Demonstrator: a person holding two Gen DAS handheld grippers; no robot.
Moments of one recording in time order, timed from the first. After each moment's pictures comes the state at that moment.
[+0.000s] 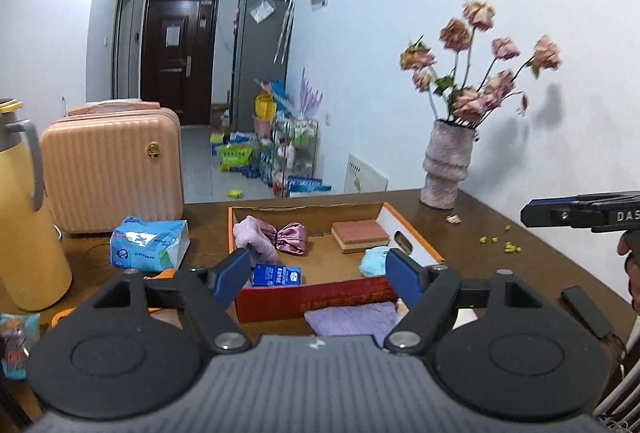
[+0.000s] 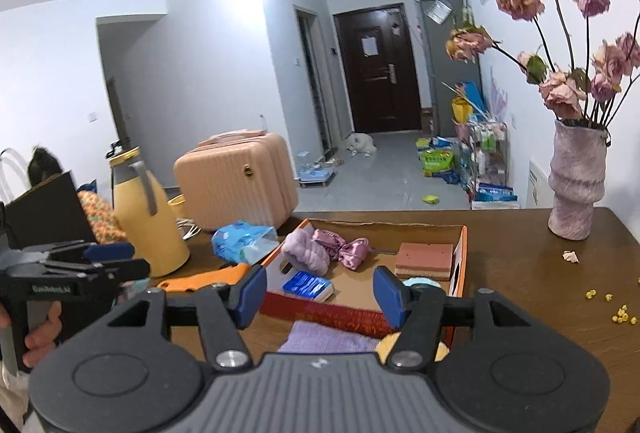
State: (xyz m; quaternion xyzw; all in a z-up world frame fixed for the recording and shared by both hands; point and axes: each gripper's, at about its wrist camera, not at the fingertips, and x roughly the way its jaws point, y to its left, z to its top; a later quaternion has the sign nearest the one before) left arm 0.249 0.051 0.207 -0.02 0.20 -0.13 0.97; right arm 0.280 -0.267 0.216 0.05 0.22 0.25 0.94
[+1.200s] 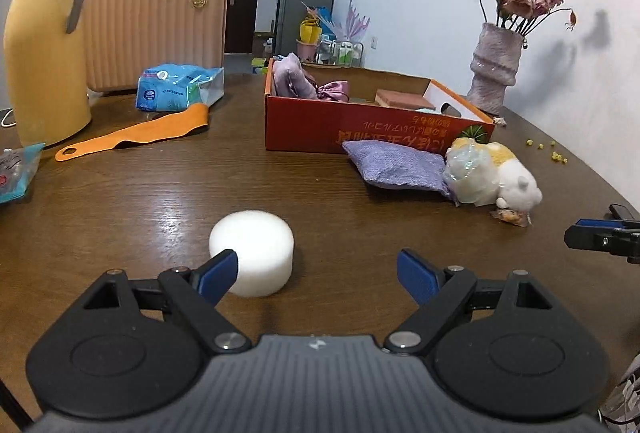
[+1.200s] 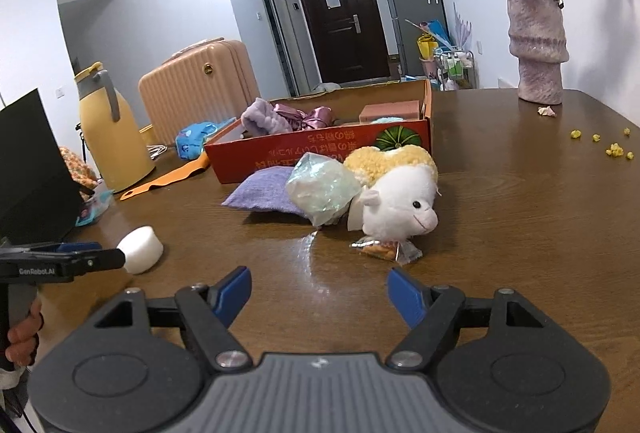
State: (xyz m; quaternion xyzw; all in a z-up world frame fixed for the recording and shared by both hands) left arm 0.224 0.051 0.049 -0.04 0.31 -0.07 0.95; right arm 0.230 -0.277 0.042 0.07 0.29 0.20 0.93
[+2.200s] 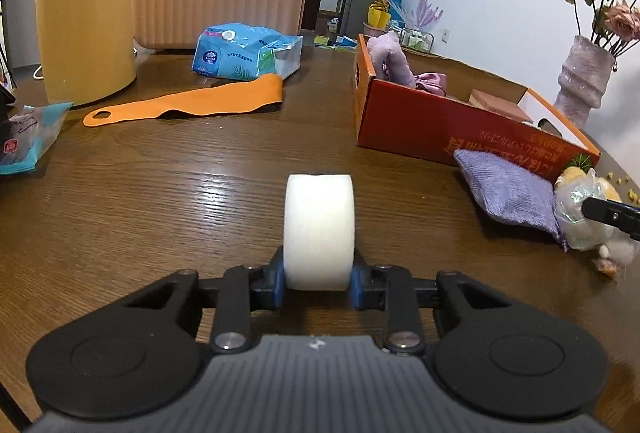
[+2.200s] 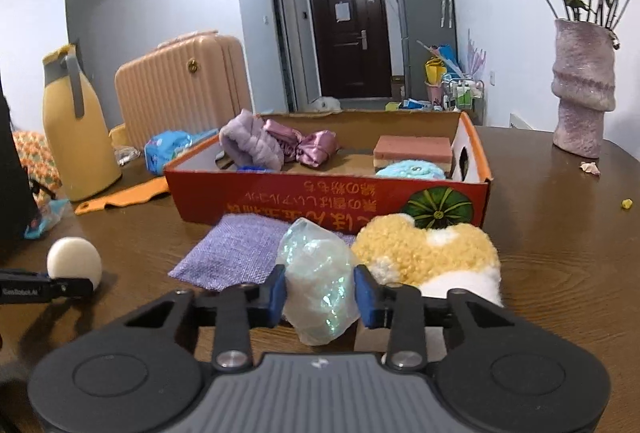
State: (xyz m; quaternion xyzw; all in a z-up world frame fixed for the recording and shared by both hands) left arm 0.296 0.096 0.020 -0.08 0.34 0.02 0.94; right arm 0.342 -0.221 0.030 0.02 0.26 0.19 0.95
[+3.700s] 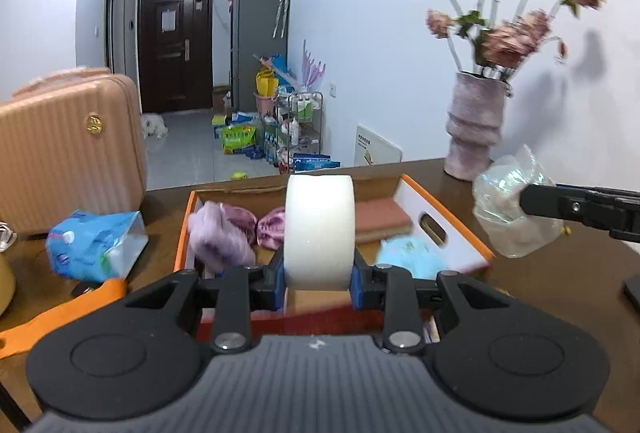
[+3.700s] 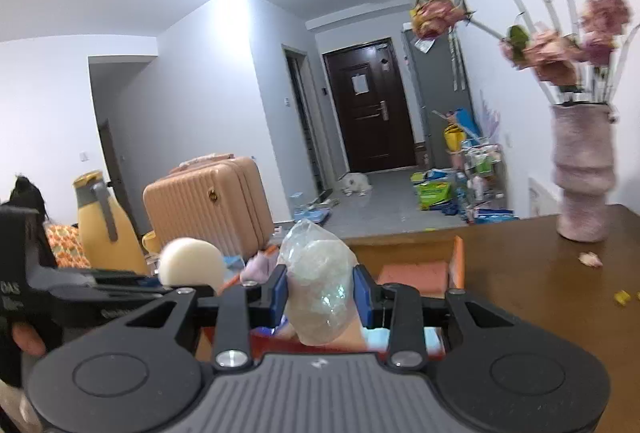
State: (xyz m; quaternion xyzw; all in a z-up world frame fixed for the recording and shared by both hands) left arm 0.407 -0.016 0.129 0.01 0.24 -0.12 0.96; right arm 0.382 -0.275 0.133 0.09 0.16 0.24 0.95
